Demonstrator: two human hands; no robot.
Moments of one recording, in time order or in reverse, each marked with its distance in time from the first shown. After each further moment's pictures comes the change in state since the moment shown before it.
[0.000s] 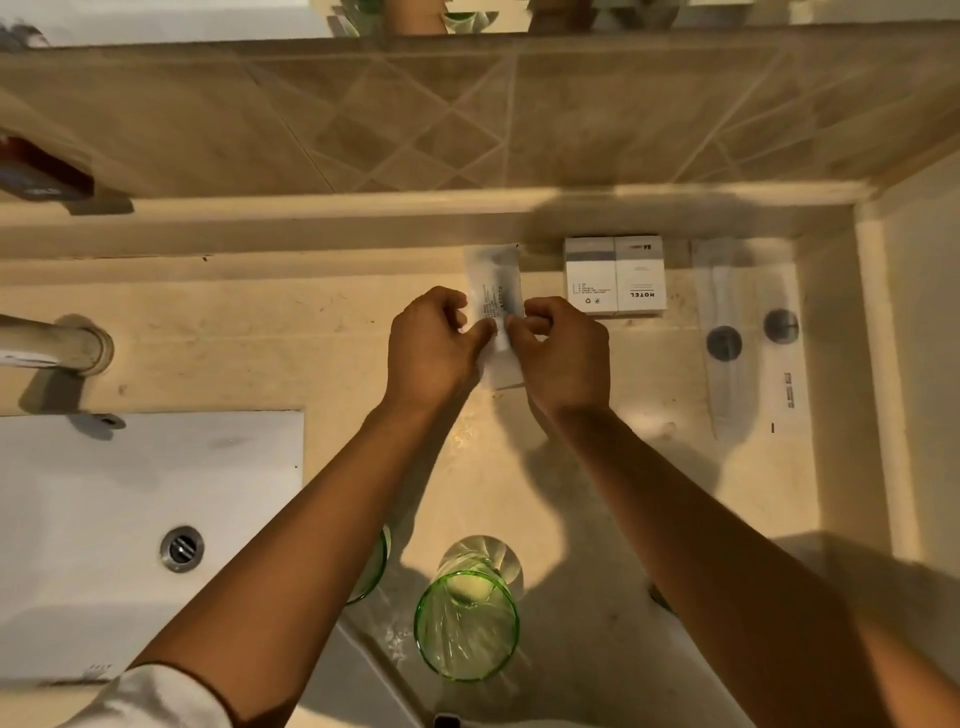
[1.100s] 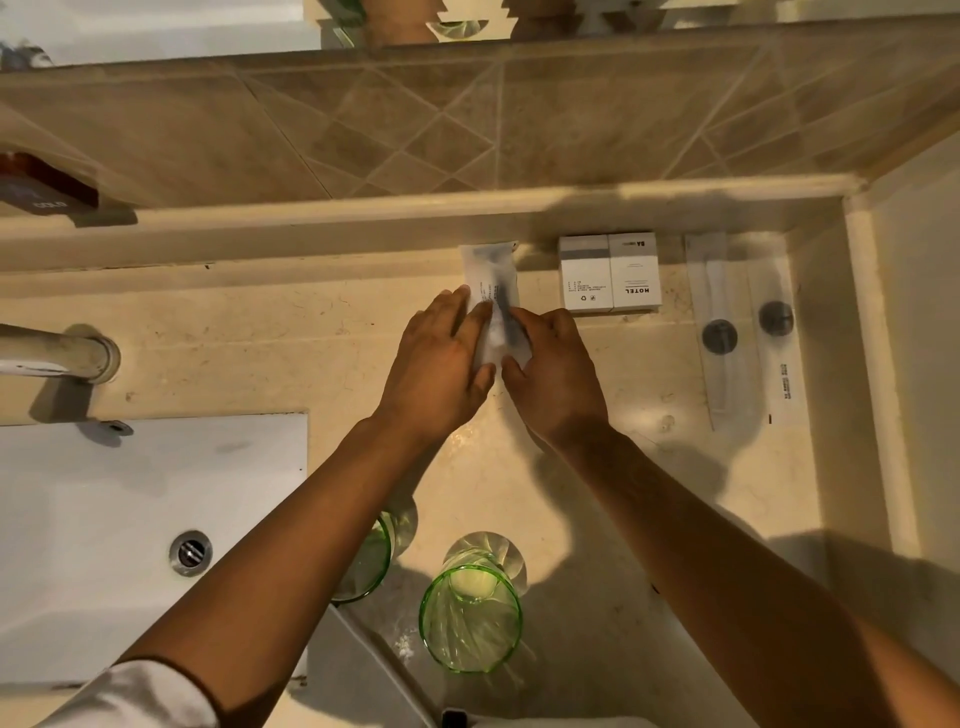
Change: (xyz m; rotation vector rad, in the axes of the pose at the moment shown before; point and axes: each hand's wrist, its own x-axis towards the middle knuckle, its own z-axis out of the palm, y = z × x) left_hand -0.011 -0.023 -0.001 0.637 -0.218 0.475; right_hand -0.020 0.017 -0.002 -0.210 -0.137 -0.237
